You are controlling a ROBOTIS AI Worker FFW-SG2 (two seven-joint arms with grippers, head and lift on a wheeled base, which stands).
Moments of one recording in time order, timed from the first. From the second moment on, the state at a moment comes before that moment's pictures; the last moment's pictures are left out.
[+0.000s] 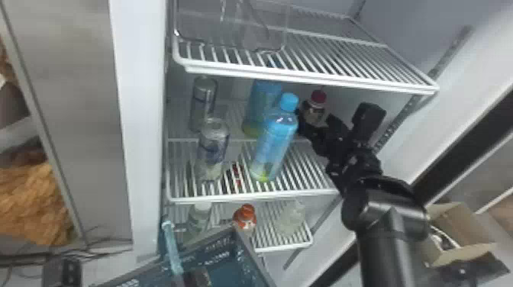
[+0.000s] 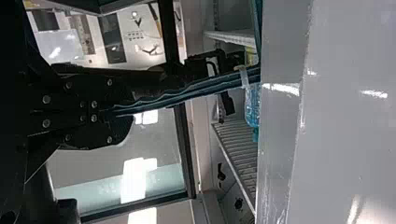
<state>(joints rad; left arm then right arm) 0.24 0.12 -0.06 -1.64 1.09 1.16 -1.01 -0.15 -0.11 -0.30 -1.63 -0.14 0.36 0.25</state>
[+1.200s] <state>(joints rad) 0.24 0.11 -0.06 -1.64 1.09 1.16 -1.01 -0.09 -0.14 -0.28 -1.72 -0.16 0.36 0.25</state>
